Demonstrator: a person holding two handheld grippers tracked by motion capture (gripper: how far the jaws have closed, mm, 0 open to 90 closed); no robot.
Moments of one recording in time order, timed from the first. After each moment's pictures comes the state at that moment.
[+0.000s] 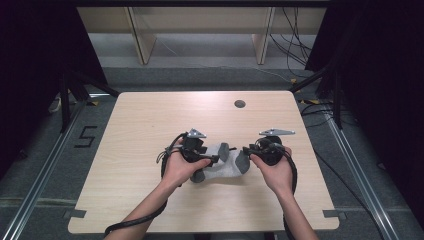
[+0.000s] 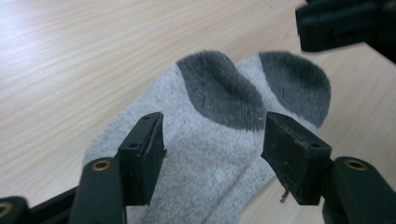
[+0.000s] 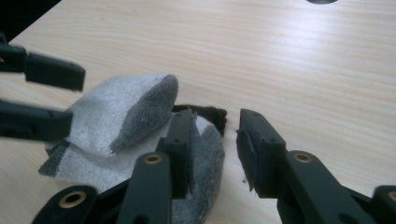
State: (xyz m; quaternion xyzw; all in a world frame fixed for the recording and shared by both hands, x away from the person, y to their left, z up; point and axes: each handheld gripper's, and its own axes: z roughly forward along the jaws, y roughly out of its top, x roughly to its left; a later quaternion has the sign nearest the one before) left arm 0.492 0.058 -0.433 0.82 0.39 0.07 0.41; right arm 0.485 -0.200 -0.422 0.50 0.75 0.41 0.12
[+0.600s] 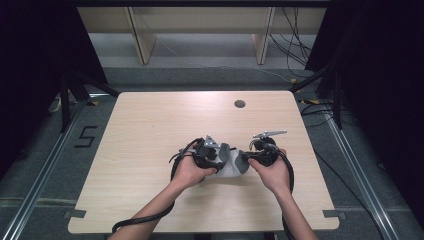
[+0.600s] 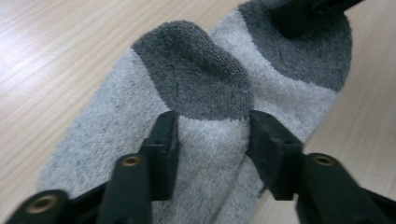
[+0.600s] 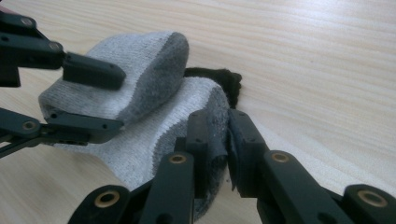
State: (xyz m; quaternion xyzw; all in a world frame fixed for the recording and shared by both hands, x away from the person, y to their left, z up) left arm 0.495 0.033 -0.454 0.87 0.31 0.08 0.37; right arm 0.491 -0.192 -0.434 0.49 0.79 0.35 0.08
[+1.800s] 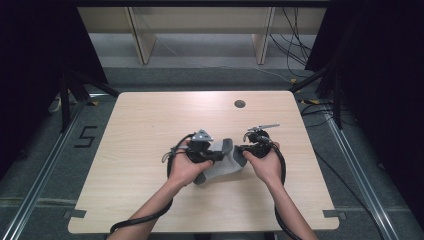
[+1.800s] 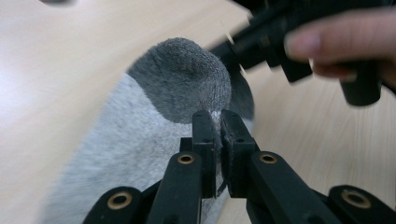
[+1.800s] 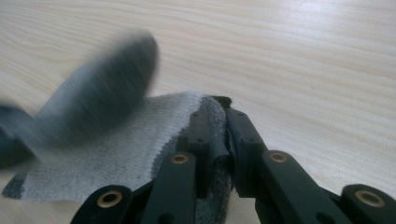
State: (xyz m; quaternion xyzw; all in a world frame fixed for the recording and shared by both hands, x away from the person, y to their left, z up) left arm 0.488 0.032 -0.440 0.83 0.32 0.05 0.46; right arm 0.519 -0.179 -0.442 0.52 0.78 0.35 0.07
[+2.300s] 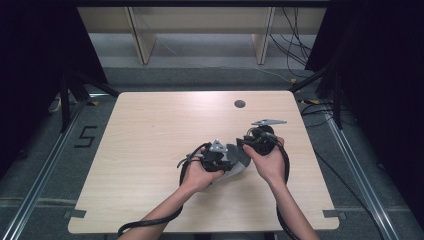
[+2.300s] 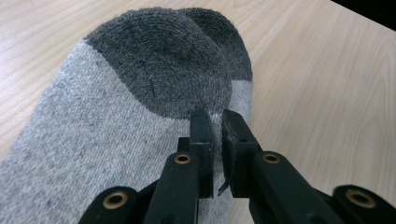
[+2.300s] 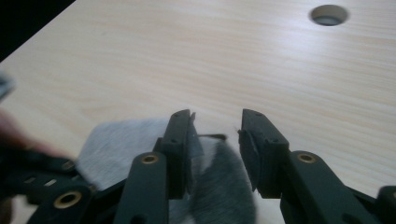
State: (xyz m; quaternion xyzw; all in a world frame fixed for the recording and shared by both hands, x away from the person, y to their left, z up) left arm 0.486 0.011 -0.464 0.86 0.30 0.05 0.42; right arm 0.504 -0.175 -0.407 0.50 0.76 0.40 0.11
